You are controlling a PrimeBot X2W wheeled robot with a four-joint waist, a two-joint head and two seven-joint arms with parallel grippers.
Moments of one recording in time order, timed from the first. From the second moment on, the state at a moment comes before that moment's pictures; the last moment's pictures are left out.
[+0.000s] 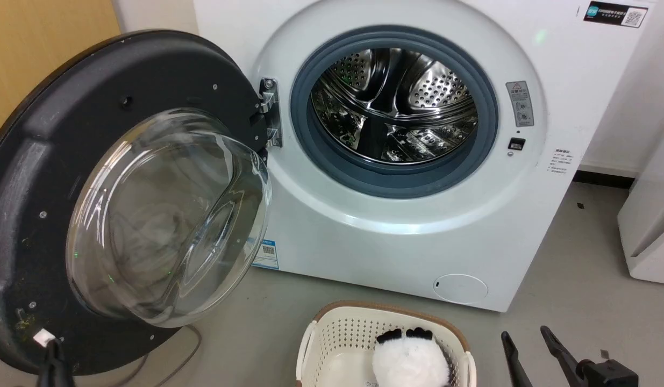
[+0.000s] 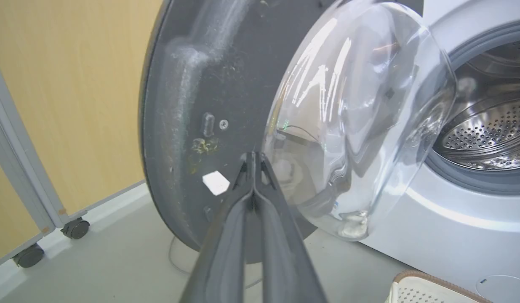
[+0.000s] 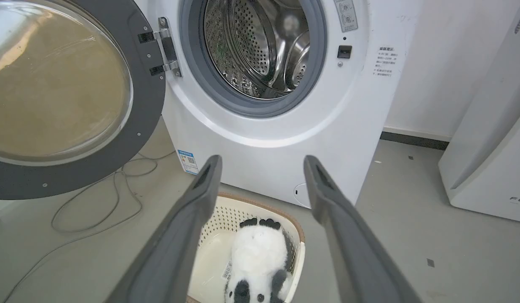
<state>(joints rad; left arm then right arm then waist) 0.19 0.23 0.18 0.10 -0.32 0.12 -0.26 0.18 -0.05 0.00 0.06 0.11 0.13 -0.10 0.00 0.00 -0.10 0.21</state>
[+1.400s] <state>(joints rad) 0.27 0.14 -0.12 0.05 -0.17 0.10 -0.23 0.20 -0.05 0.04 -0.04 0.05 0.13 -0.07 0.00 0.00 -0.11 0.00</state>
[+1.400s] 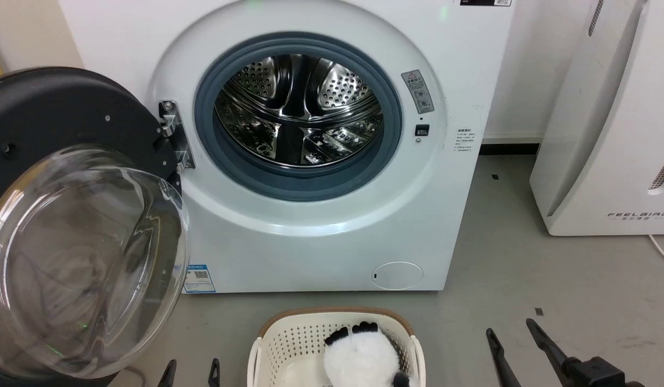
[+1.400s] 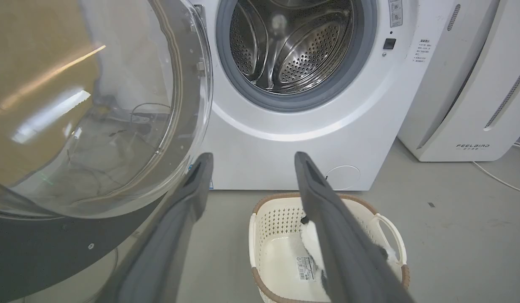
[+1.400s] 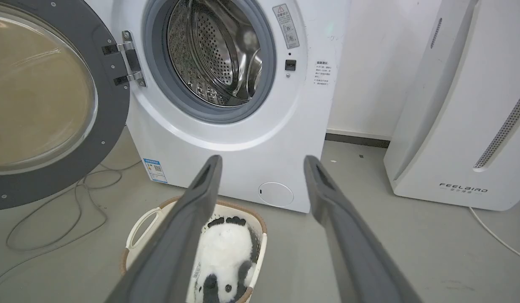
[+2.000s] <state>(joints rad) 0.27 0.14 -0.12 0.05 -0.18 0.10 -0.22 0.20 -0.05 0.05 -0.04 0.05 0.13 -0.07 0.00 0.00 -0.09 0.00</state>
